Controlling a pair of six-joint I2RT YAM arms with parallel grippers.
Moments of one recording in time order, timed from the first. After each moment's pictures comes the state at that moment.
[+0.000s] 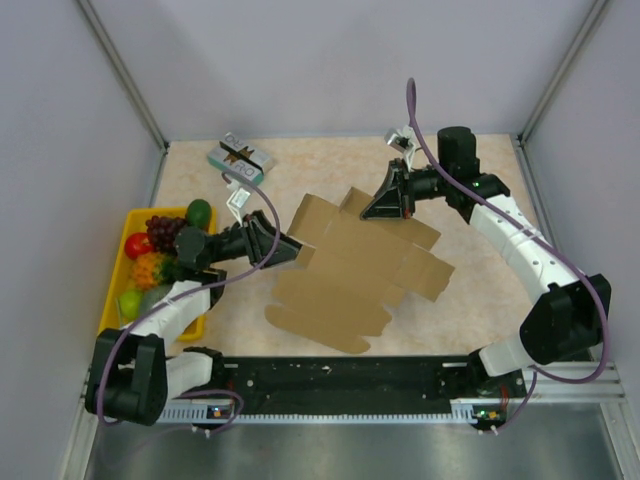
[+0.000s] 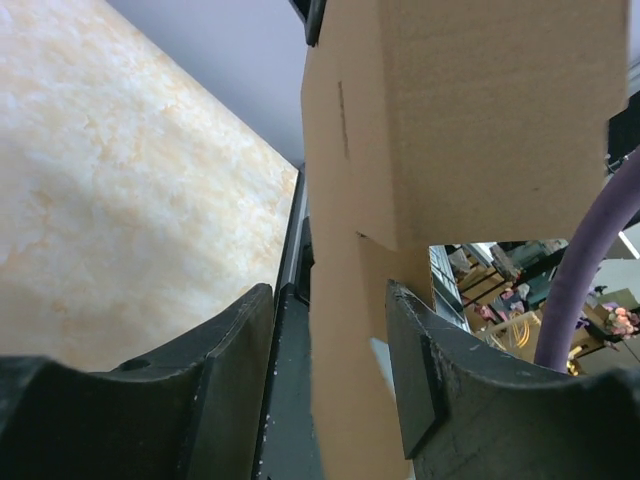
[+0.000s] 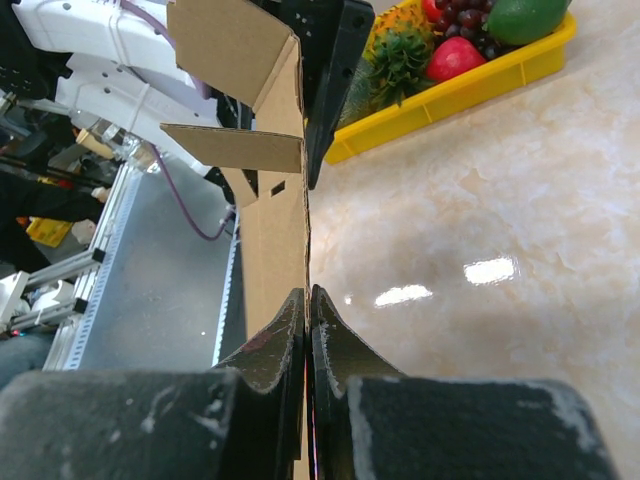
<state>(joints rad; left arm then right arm) -0.19 1.17 0.48 1.09 1.22 -1.15 0.34 1.46 1.33 -0.34 -1.29 0.04</state>
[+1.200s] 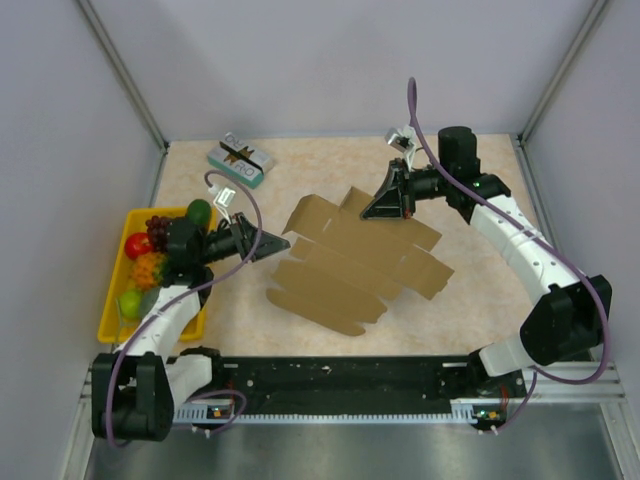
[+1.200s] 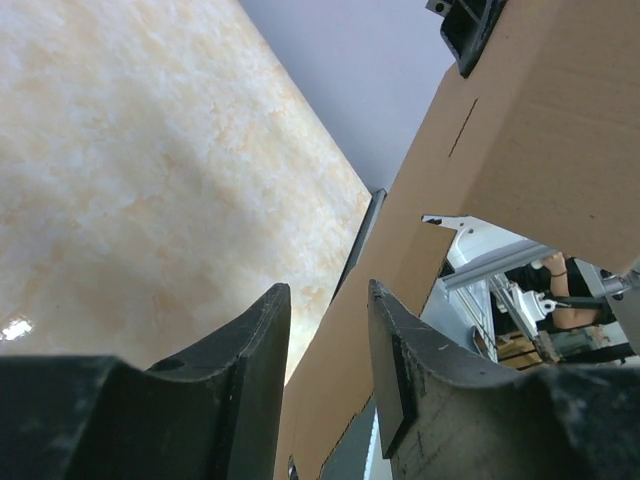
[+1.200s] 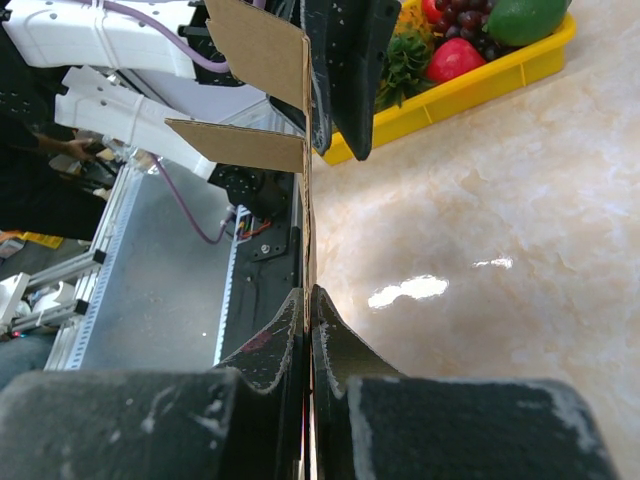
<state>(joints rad) -0.04 1.04 0.50 0.58 1.14 -0.89 0.34 1.46 1.33 -0.34 -1.29 0.05</state>
